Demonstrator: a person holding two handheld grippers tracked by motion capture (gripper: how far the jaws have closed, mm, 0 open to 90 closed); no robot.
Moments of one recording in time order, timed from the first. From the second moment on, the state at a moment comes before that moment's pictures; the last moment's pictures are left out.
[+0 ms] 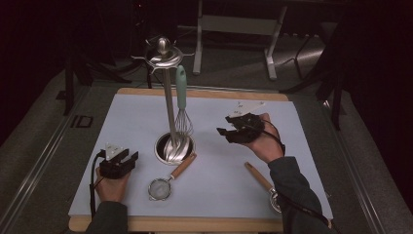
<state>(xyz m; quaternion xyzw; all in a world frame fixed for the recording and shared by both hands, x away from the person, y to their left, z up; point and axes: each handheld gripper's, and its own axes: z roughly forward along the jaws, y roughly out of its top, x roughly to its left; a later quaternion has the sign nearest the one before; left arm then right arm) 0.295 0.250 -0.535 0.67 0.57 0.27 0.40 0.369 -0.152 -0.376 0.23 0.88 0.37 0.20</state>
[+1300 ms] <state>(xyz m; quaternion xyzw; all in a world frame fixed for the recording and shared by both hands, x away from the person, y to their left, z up) 0.274 0.194 -0.358 0.55 0.34 0.36 0.67 0.342 -0.255 -0.489 0.39 0.85 0.30 0.20</state>
